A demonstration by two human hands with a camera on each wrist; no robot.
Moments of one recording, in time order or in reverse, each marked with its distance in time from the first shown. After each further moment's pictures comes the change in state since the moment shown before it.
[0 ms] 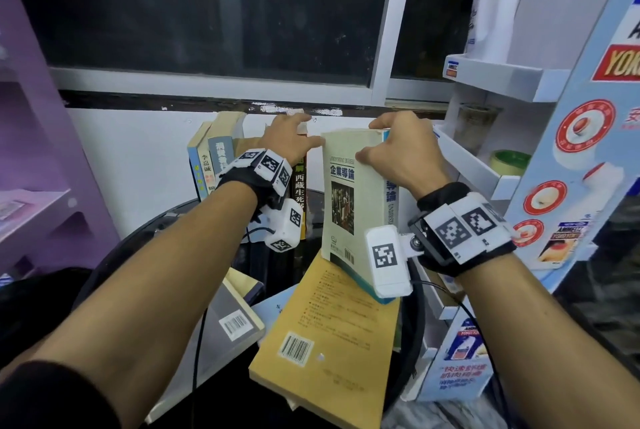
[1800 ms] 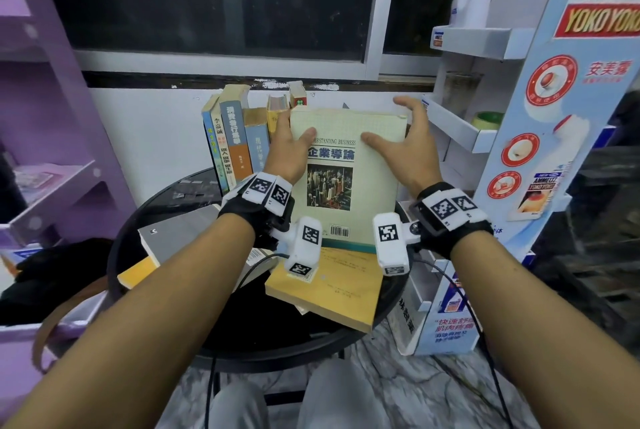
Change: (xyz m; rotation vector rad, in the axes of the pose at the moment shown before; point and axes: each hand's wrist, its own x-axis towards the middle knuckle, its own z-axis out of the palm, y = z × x) left_hand -0.138 0.013 0.006 -0.728 0.079 -0.066; right_hand -0.072 0.054 0.022 0.460 0.192 -0.023
